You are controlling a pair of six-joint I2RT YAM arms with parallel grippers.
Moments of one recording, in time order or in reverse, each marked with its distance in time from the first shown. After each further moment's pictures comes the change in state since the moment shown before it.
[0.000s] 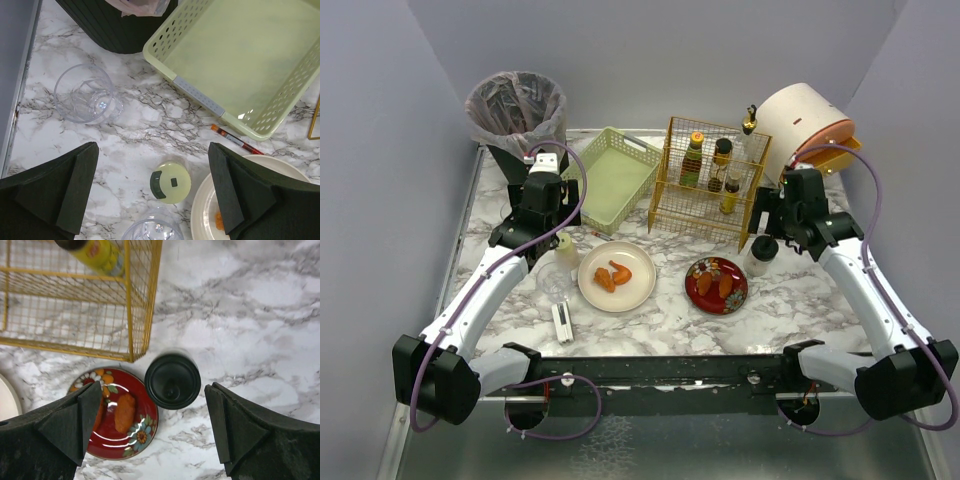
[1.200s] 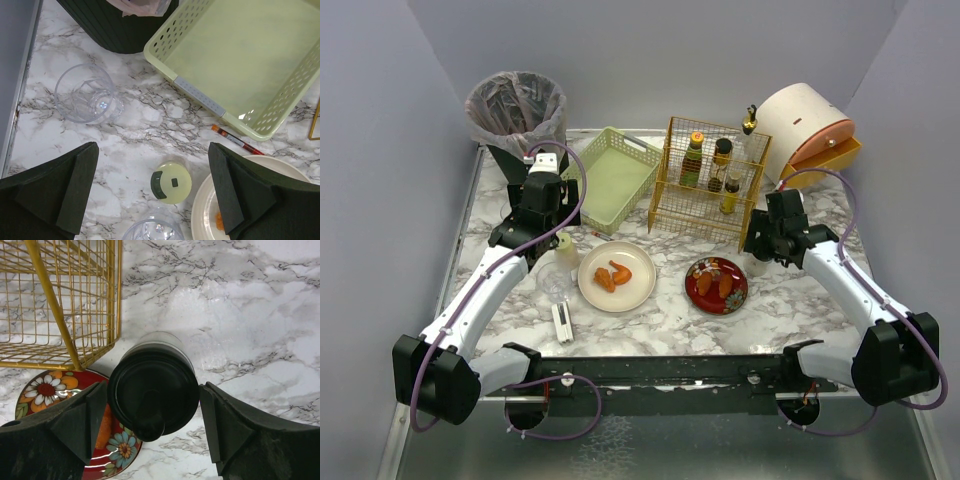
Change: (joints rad) left arm 0.003 0.000 0.000 0.000 0.000 0.000; right arm 0.000 0.074 -0.243 0.131 0.044 0.063
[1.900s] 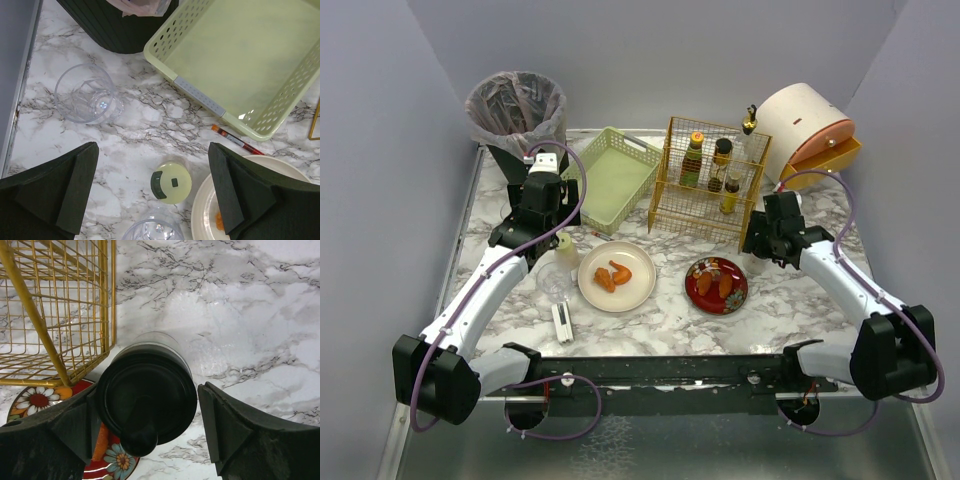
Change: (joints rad) left arm 0.000 0.000 0.000 0.000 0.000 0.000; right arm 0.000 0.027 -0.030 0.066 0.024 0.006
